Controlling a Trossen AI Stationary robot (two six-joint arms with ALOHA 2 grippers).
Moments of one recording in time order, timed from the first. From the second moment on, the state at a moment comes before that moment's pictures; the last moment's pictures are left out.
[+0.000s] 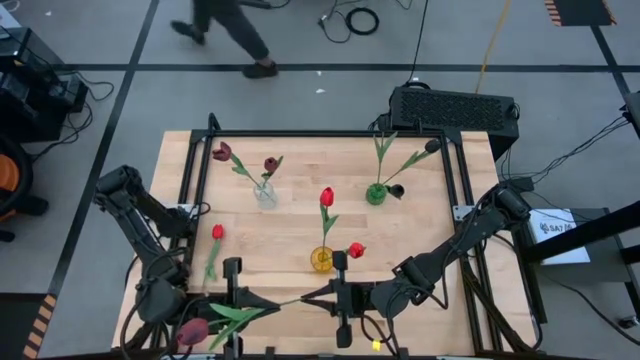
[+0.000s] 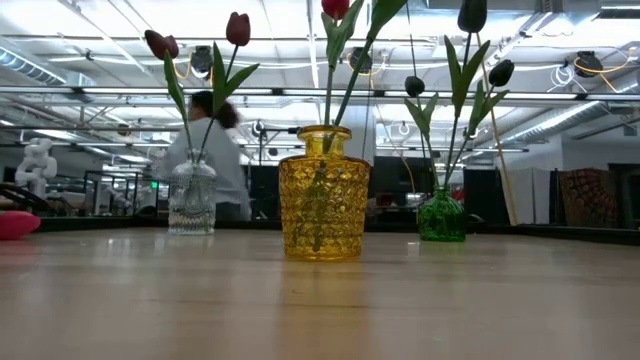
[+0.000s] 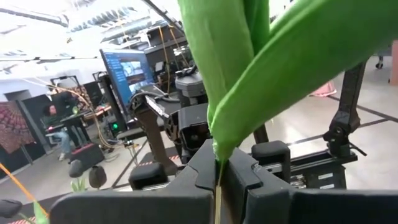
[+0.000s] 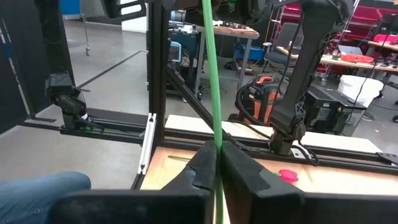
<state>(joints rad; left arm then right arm) -0.93 1.49 1.25 0.46 -0.91 0.45 0.60 1.79 1.44 0.22 0.55 0.03</state>
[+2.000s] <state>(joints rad) -0.10 0.96 1.06 -0.79 -0.84 -0.49 0.67 1.70 1.44 0.09 0.74 -0.04</state>
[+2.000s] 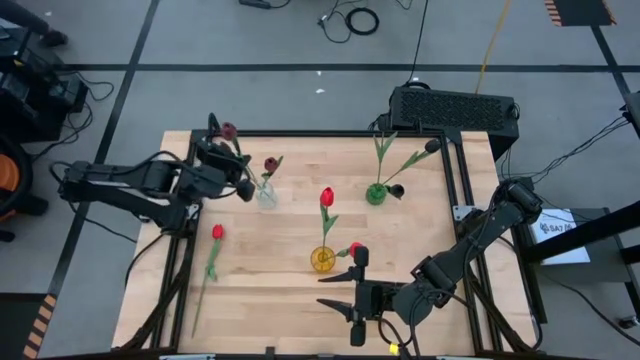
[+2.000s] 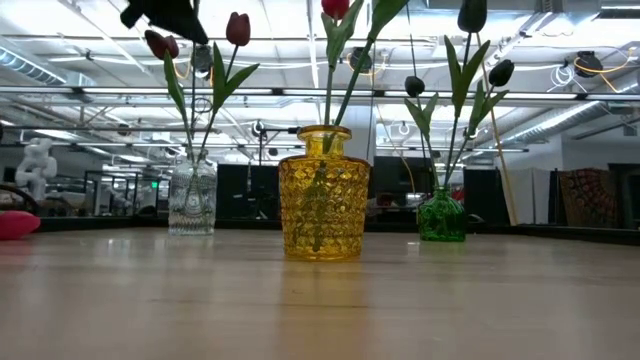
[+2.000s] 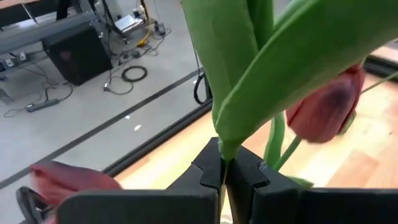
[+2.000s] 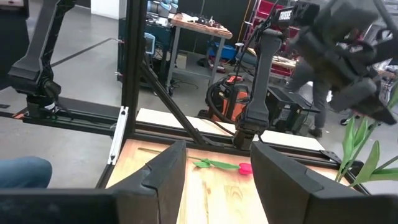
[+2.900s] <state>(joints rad) -0.08 0.96 0.93 -0.69 -0.79 -0.52 0.67 1.70 1.44 0.09 0.74 -0.04</state>
